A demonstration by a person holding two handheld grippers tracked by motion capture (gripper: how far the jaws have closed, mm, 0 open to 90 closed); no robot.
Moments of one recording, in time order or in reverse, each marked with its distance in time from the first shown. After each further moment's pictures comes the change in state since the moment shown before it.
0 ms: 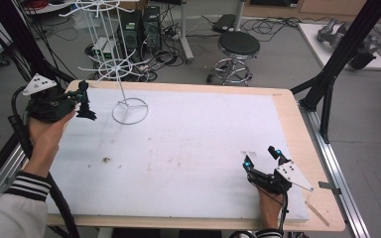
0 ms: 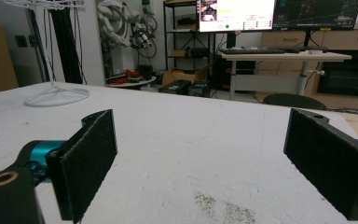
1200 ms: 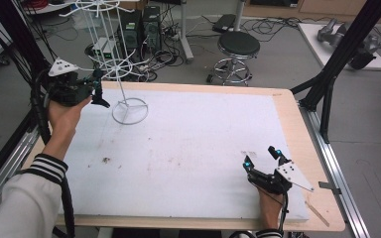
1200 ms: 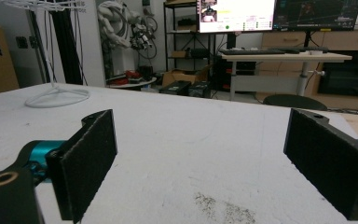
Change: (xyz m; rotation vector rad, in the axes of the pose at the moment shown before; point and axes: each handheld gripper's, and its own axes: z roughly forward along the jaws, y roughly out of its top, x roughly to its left) left arm -0.022 0.031 0.041 0.031 0.003 0.036; right arm 0.000 0.000 0.000 -0.004 0.004 0.004
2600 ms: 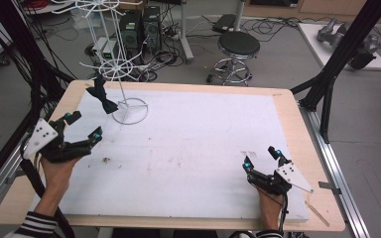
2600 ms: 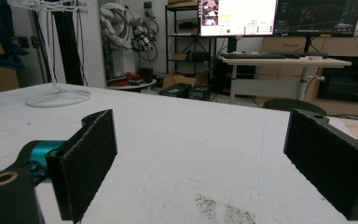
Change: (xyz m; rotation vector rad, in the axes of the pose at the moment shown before) left arm -0.018 -0.137 -0.061 -0.399 -0.193 0.045; right arm 0.002 -0.001 -0.002 -0.008 0.004 -0.013
